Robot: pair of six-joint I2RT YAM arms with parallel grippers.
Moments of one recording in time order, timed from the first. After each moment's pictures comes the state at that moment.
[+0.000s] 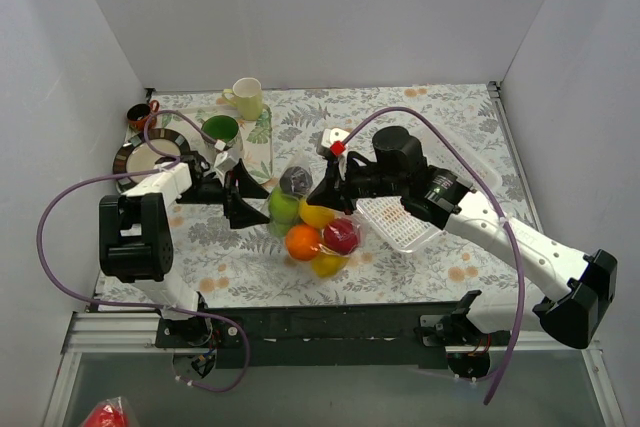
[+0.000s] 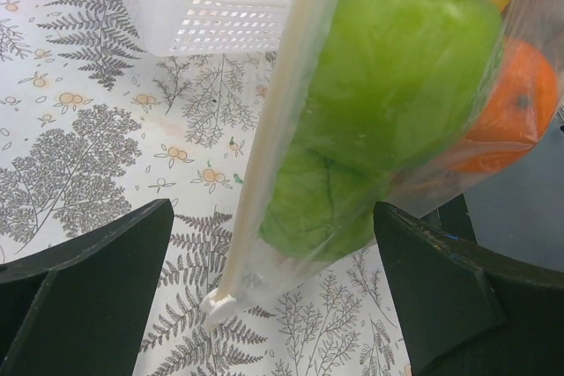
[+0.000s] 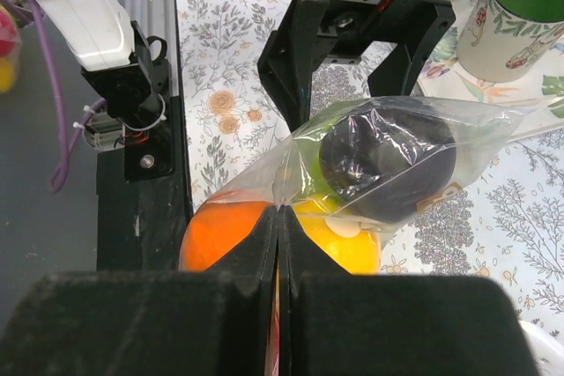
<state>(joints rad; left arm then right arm) 0.04 1.65 1.00 -1.02 1.47 1.25 0.88 1.25 1.20 -0.29 -0.57 -0.08</state>
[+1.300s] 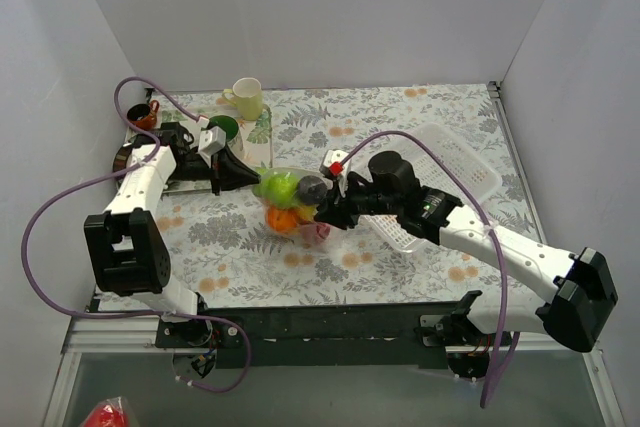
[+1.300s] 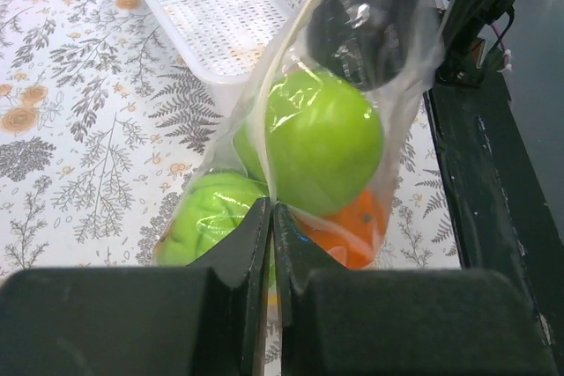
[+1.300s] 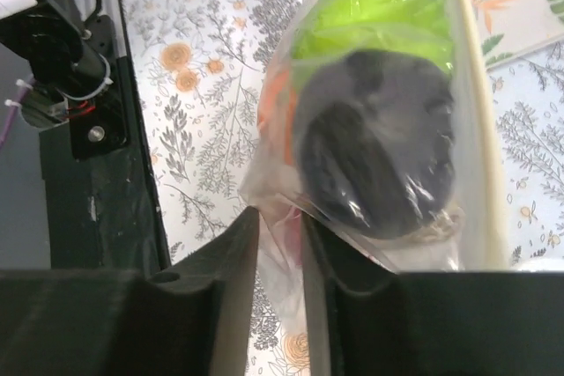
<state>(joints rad) 0.07 1.57 1.26 -1.21 1.45 1.41 0.88 1.21 0.96 -0.13 -0.47 -0.06</state>
